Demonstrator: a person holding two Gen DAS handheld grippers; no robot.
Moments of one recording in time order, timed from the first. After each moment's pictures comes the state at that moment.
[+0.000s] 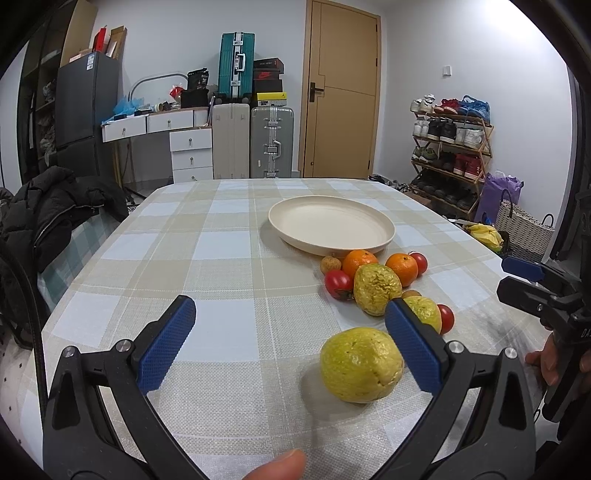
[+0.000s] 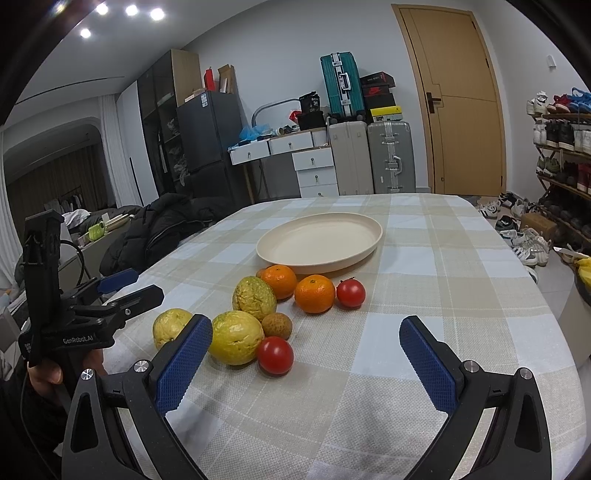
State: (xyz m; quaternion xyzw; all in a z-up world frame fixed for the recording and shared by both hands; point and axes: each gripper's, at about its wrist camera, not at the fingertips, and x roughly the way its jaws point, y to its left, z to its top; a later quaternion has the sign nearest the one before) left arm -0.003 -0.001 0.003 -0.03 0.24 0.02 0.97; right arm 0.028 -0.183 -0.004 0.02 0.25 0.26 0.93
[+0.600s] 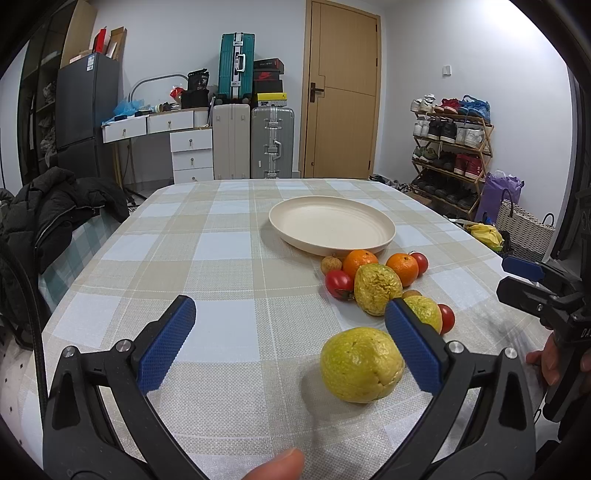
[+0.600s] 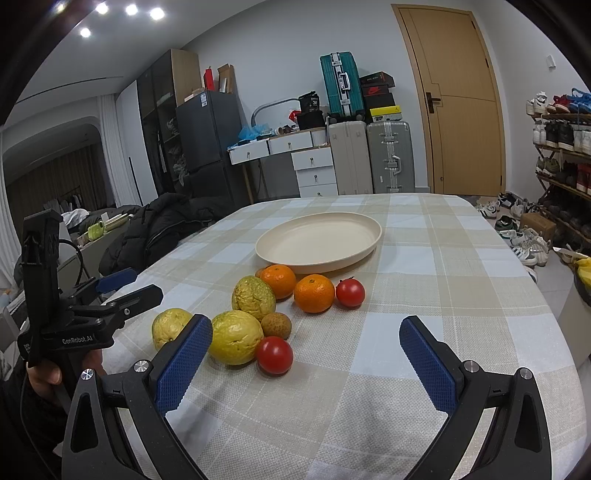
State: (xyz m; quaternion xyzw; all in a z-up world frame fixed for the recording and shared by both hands) left arm -0.004 0.000 0.004 -0.03 0.24 0.02 0.97; right arm 0.028 -0.183 -0.005 0.02 0.25 0.26 0.93
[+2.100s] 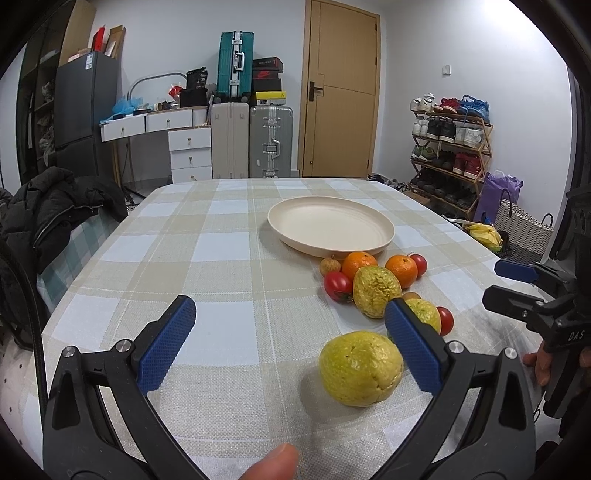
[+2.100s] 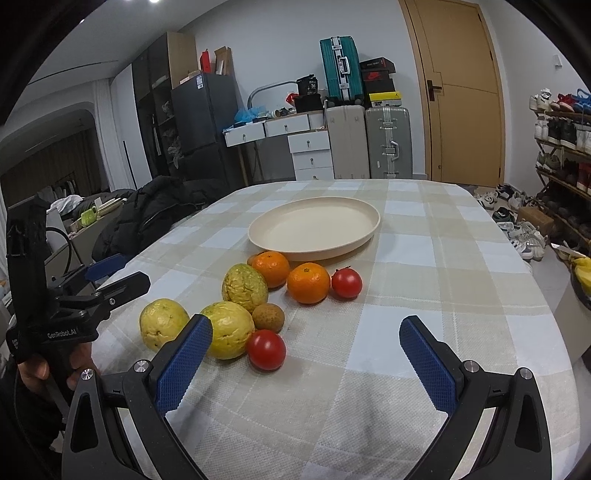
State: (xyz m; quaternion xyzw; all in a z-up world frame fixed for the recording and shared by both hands) left arm -0.001 0.002 0.009 -0.03 0.25 0.01 0.97; right arm 0.042 -0.176 -0.005 0.00 0.29 0.26 0.92
